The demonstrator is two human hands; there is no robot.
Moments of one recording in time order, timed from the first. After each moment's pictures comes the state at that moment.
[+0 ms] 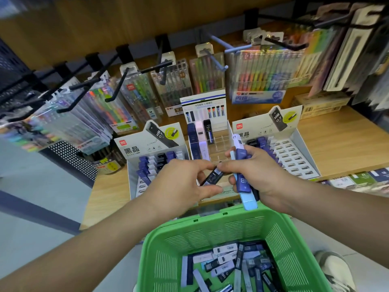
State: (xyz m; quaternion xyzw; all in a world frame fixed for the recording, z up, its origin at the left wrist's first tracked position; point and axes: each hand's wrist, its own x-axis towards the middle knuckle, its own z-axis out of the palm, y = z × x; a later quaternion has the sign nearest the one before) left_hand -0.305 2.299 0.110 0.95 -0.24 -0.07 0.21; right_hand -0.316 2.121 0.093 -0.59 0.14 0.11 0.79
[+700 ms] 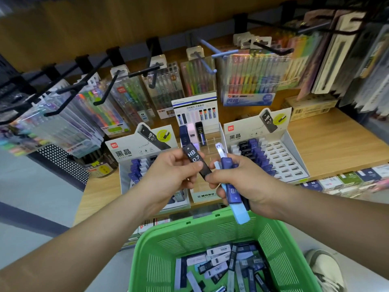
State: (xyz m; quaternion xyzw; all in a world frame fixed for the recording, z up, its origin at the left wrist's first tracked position) left_hand -0.295 2.285 0.114 0.73 -0.02 -0.17 0.66; right_hand -0.324 2.121 0.091 -0.61 0.08 0.19 0.77
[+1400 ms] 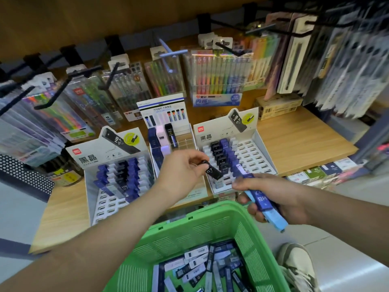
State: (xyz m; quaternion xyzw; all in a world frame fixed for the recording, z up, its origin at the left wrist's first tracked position) left_hand -0.277 2.212 0.072 0.89 -0.14 -0.07 0.43; right_hand -0.352 2.016 0.065 -0.58 0.20 0.31 0.72
